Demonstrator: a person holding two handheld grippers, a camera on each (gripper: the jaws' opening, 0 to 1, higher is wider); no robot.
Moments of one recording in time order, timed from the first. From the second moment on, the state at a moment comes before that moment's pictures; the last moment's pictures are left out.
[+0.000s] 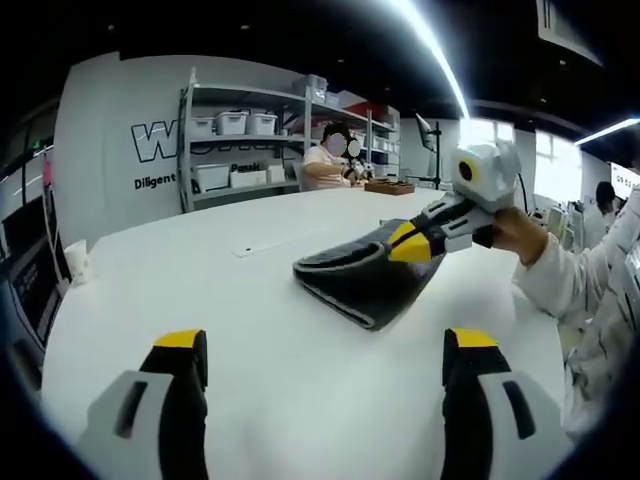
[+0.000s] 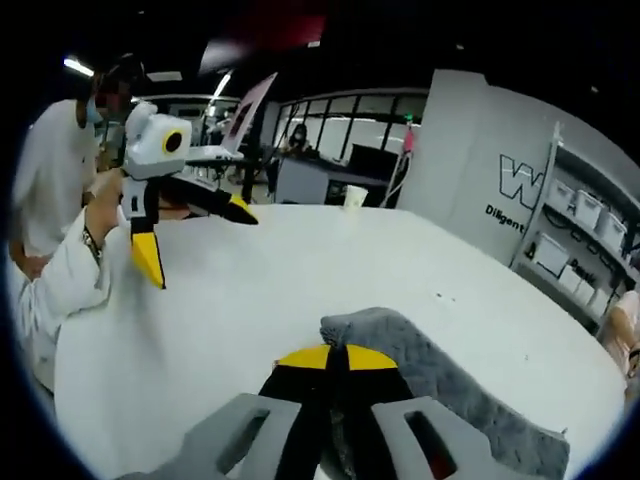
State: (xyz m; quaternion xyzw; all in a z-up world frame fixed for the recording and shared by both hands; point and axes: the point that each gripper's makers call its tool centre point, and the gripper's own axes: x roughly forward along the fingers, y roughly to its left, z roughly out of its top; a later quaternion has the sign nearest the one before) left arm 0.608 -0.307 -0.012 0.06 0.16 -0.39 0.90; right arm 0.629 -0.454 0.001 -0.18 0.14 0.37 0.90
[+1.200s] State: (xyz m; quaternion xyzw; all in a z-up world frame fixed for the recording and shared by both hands) left arm 0.608 -0.306 -0.015 0.06 0.17 -0.39 0.90; right arm 0.629 -0.648 0.128 -0.10 0.00 0.15 0.98
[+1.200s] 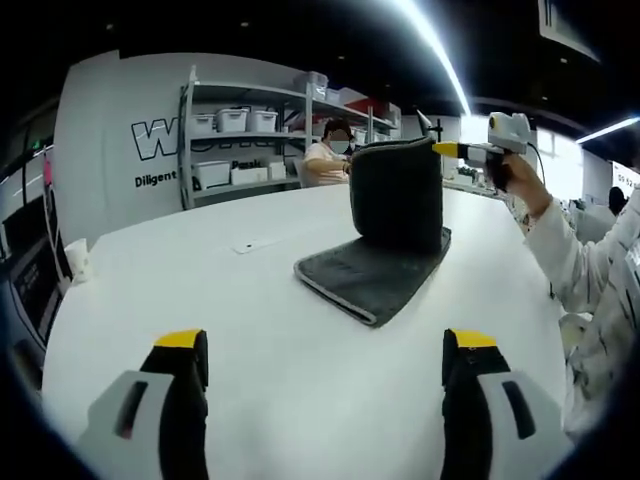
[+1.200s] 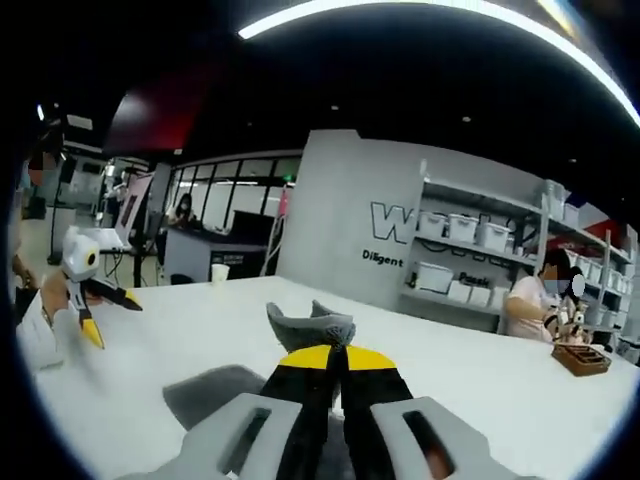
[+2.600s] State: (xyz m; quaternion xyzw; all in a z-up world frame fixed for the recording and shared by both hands) left arm 0.609 -0.305 -0.021 0.07 0.18 -0.38 0.90; right arm 0.624 -0.893 -0.017 -0.07 0.17 -0.07 0.98
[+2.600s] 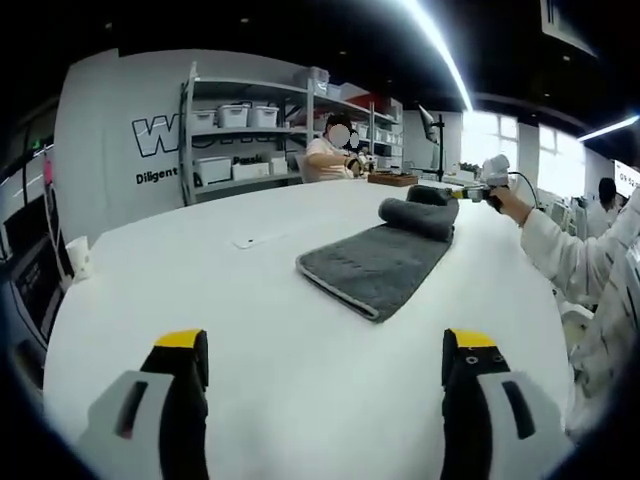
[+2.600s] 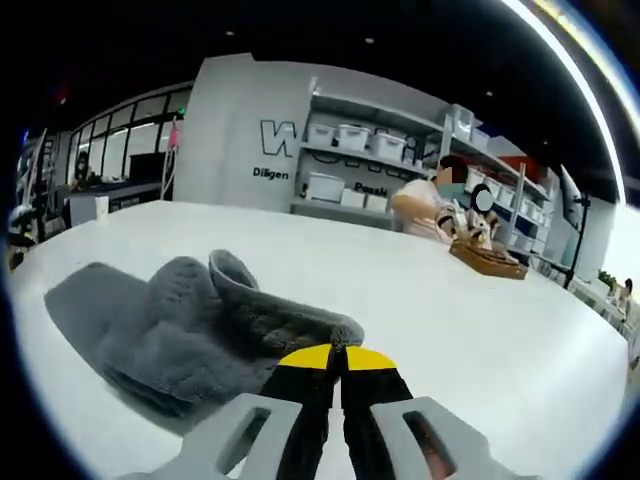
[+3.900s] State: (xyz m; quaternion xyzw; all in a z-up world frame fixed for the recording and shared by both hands) left arm 0.610 -0.304 -0.025 0.07 0.19 -0.38 0.90; right arm 0.589 -0.967 -0.054 -0.13 0.26 -0.22 0.93
